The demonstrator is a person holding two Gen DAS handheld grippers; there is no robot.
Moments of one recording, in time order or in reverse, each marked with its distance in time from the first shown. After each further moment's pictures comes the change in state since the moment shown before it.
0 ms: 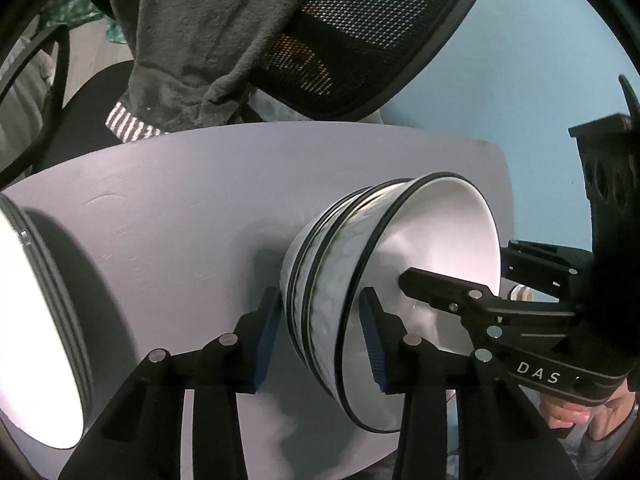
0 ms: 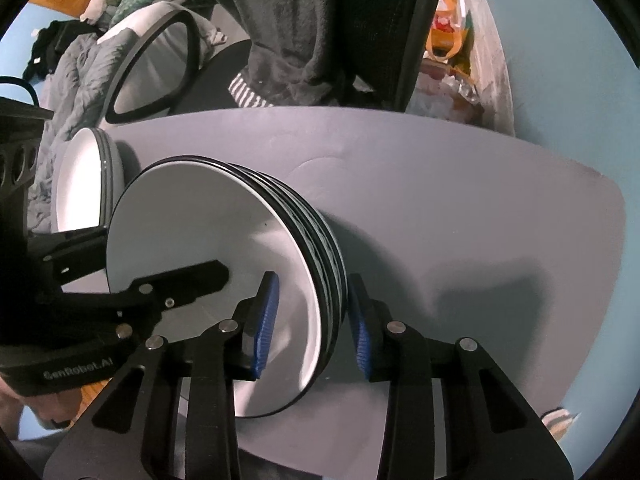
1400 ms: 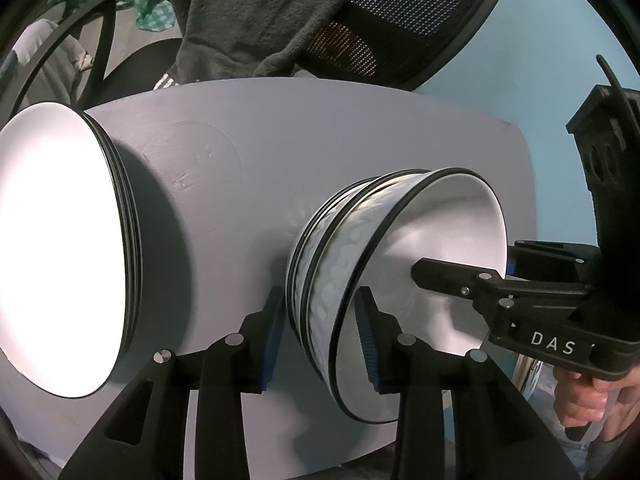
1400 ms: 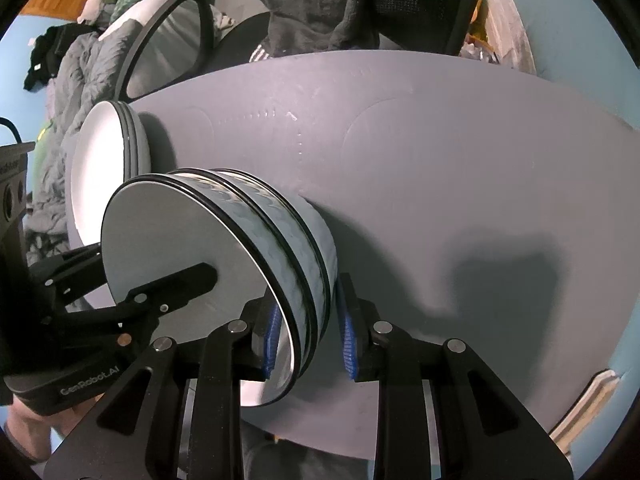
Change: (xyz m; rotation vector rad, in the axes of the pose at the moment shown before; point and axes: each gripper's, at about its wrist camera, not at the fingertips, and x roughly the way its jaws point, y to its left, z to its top) left arm -0.021 0.034 -0.042 -0.034 0.010 0.063; right arm 0.022 0.034 -0.015 0.068 0.065 0.058
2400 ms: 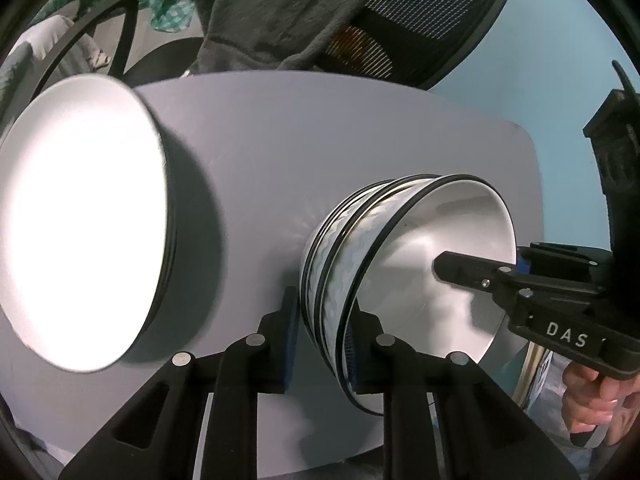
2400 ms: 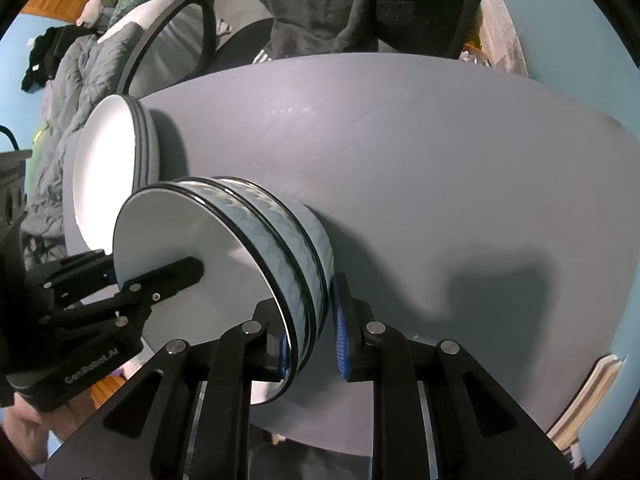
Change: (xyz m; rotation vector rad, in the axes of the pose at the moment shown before) left arm -0.014 0.017 -0.022 -0.024 -0.023 0.034; right arm -0.004 0.017 -0.012 -0.002 -0.035 -0.026
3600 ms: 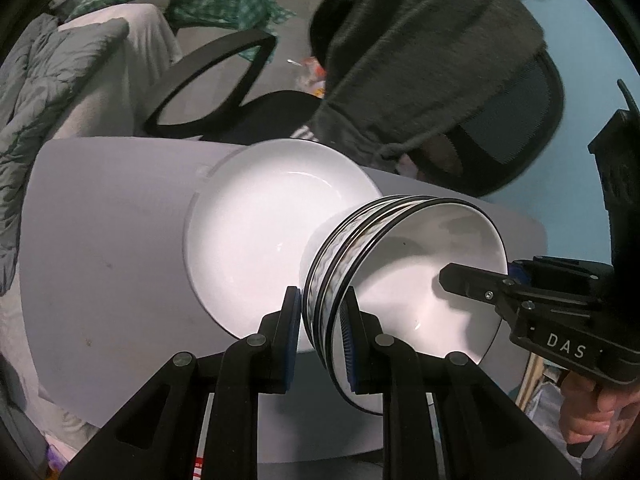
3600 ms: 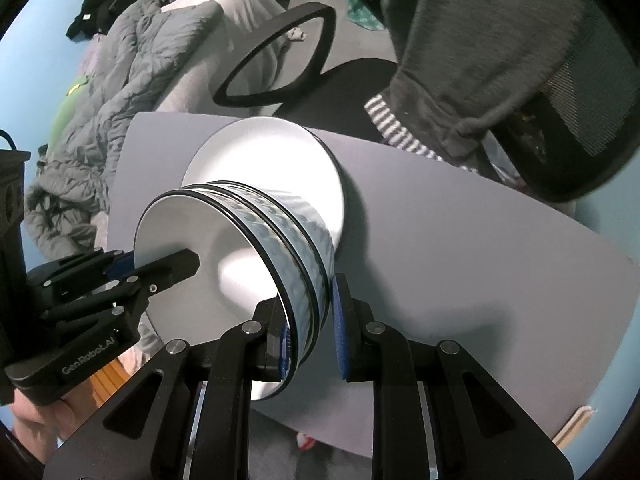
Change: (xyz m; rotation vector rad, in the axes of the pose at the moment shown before) left arm -0.116 0.130 -0.014 -0.192 -0.186 0.055; right arm -0.006 0.164 0.056 -0.223 -0.030 -0.001
